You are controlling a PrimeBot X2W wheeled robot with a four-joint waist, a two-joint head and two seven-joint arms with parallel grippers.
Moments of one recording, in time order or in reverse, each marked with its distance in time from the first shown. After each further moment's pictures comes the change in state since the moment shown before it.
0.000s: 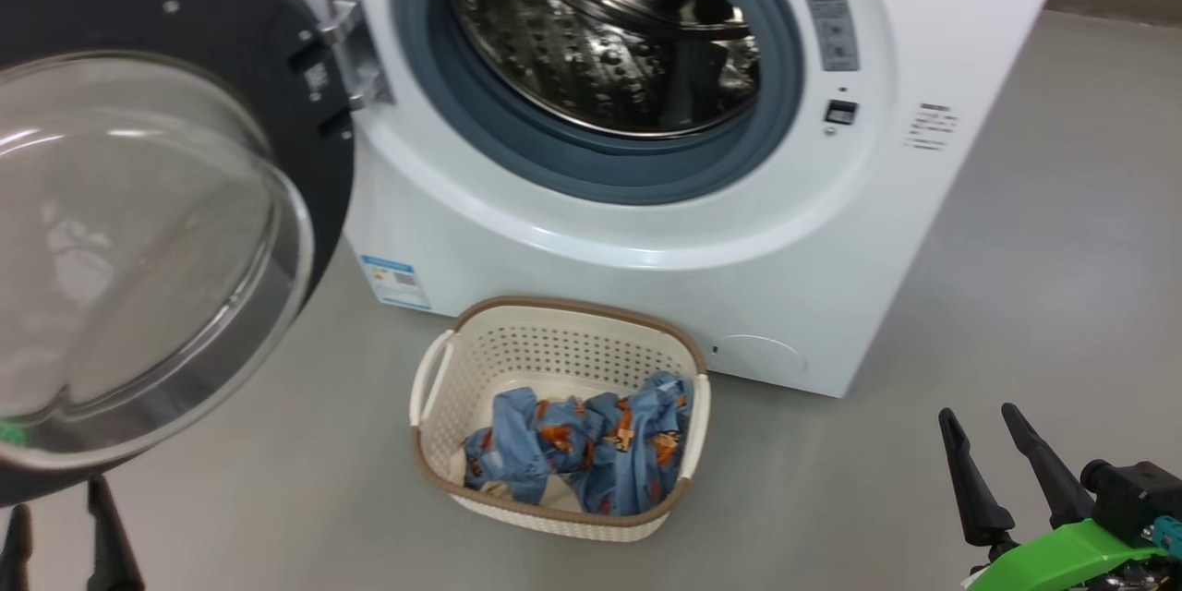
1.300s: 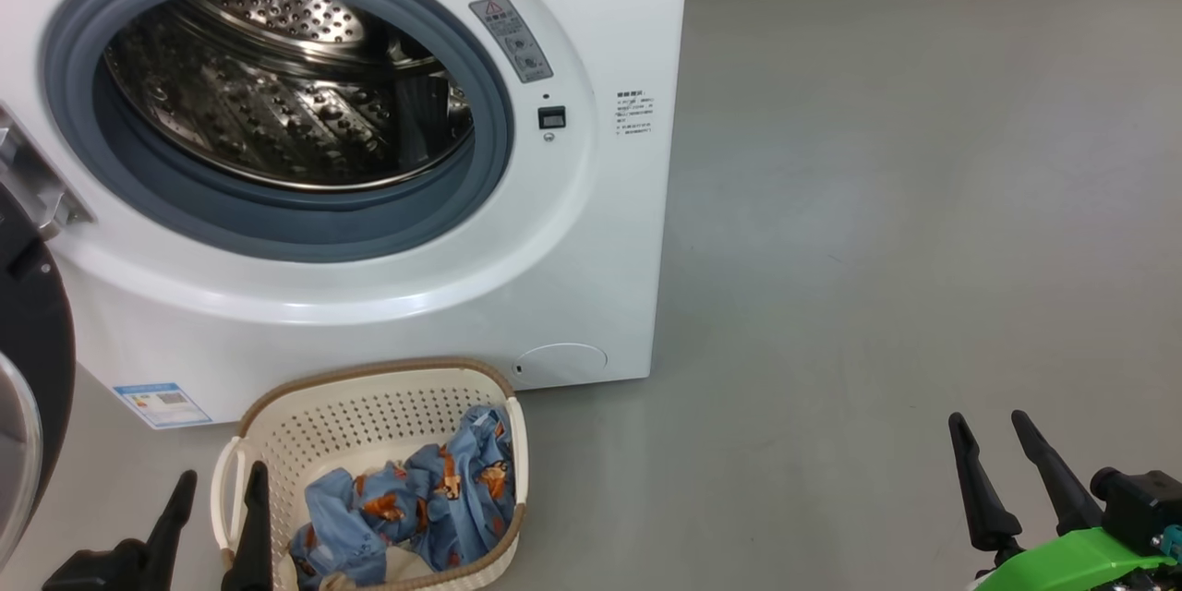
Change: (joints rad) left arm 0.052 0.077 -0.341 -0.102 -0.102 0.000 0.000; right arm 0.013 0.019 -0.032 -0.004 0.000 0.000 0.000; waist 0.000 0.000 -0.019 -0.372
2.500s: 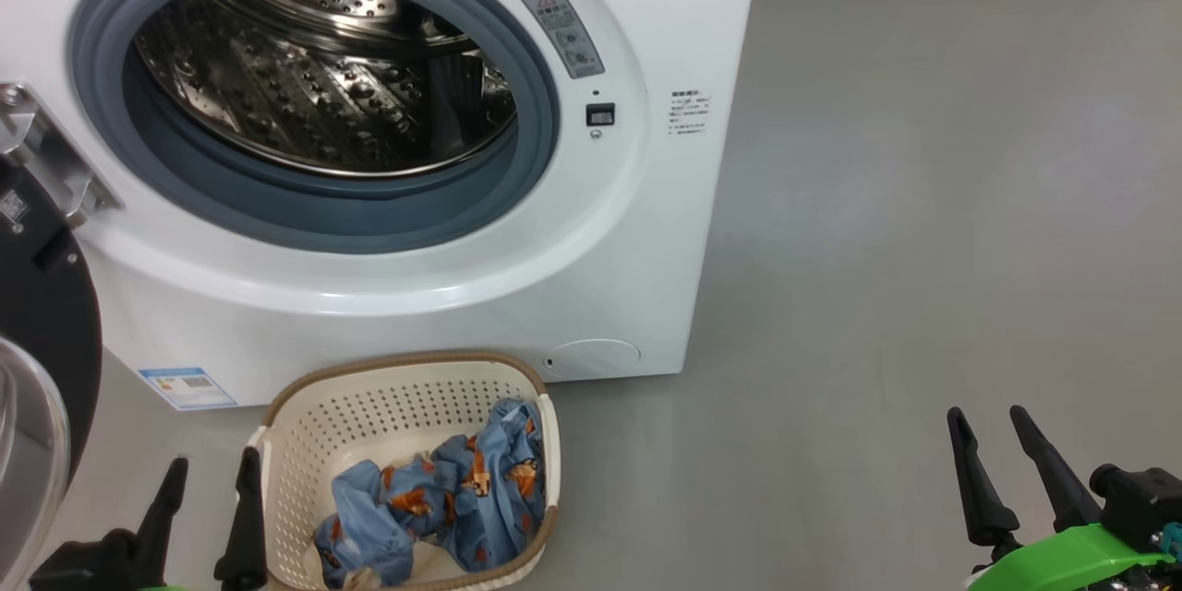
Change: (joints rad) left arm -0.006 0.007 -0.002 -0.026 -0.024 0.000 0.000; right arm -0.002 0.016 -0.010 -0.007 -0.001 0.000 0.000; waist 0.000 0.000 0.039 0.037
